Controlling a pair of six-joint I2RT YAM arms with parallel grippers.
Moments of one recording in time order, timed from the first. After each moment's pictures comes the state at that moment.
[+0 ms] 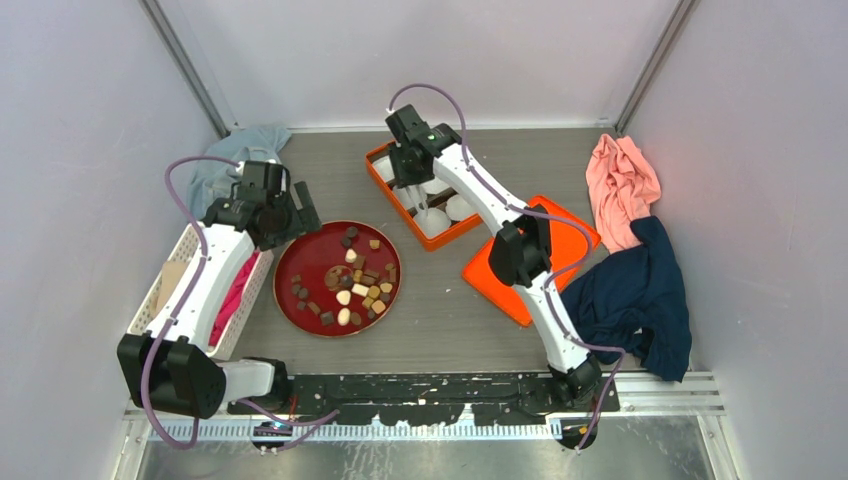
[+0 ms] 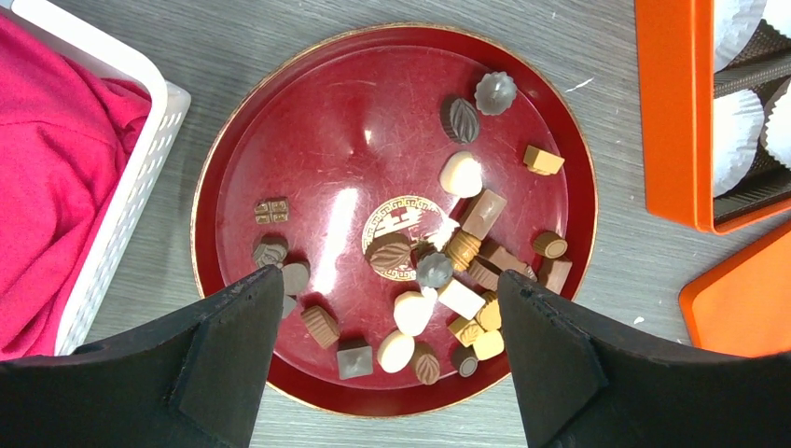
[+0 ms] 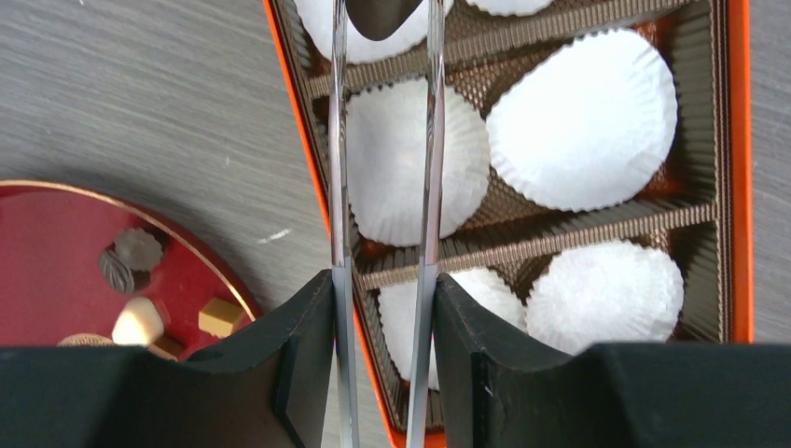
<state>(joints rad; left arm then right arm) -0.16 1.26 1.18 -0.85 -0.09 -0.49 0.64 2.41 2.47 -1.00 0.15 0.26</state>
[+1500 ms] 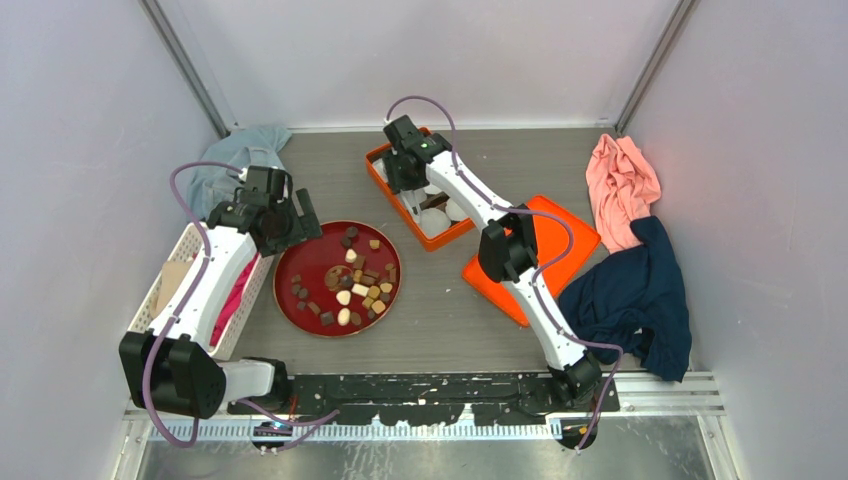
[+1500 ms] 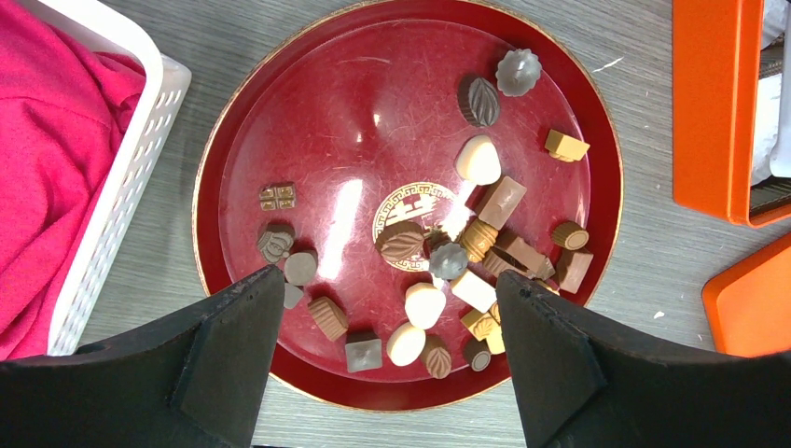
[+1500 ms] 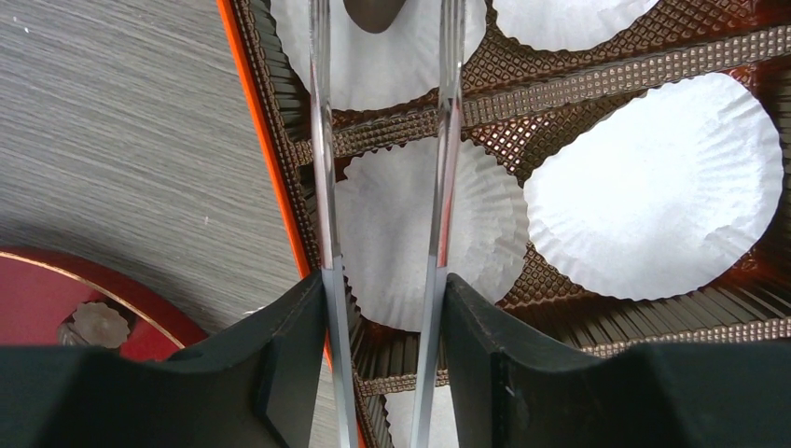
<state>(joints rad) -0.16 1.26 1.13 -0.85 -0.09 -0.49 0.63 2.59 2.59 -0.94 0.10 0.27</state>
